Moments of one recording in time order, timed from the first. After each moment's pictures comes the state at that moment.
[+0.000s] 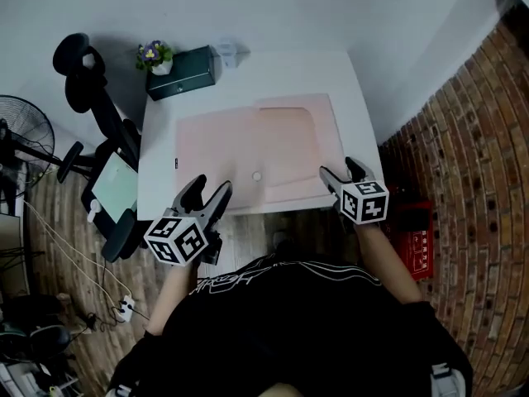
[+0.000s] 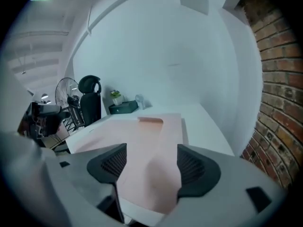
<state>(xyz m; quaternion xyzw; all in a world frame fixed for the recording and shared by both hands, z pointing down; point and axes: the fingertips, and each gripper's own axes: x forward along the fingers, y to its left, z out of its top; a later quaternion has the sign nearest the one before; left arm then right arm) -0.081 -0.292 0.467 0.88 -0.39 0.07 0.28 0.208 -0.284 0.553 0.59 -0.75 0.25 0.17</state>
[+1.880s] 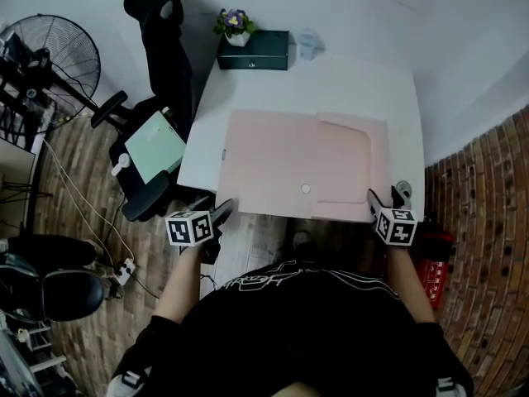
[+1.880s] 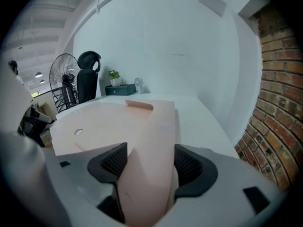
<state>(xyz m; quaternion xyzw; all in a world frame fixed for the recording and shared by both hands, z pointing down) -0.257 -0.234 0.637 0.76 -0.47 0.17 0.41 0.205 -0.255 0.615 0.61 -0.71 0.22 0.27</state>
